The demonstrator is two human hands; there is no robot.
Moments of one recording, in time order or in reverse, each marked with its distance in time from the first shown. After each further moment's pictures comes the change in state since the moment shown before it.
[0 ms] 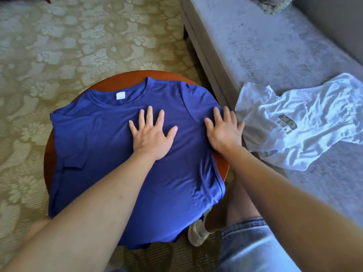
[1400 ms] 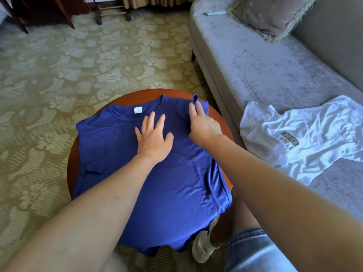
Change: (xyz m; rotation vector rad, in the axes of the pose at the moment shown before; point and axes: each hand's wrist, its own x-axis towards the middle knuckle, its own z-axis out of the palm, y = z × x) left_hand -0.008 -0.024 -0.037 -0.341 0.096 0.015; right_hand -0.002 -0.099 -0.054 -0.157 -0.150 -0.322
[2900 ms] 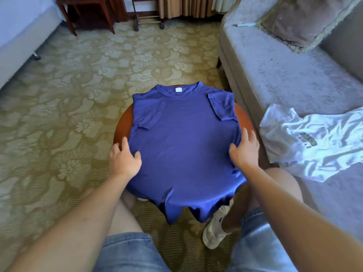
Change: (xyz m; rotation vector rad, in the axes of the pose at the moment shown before) left_hand -0.134 -0.139 -0.045 0.019 0.104 -0.514; right_hand -0.103 0.028 0.064 0.445 0.267 0.318
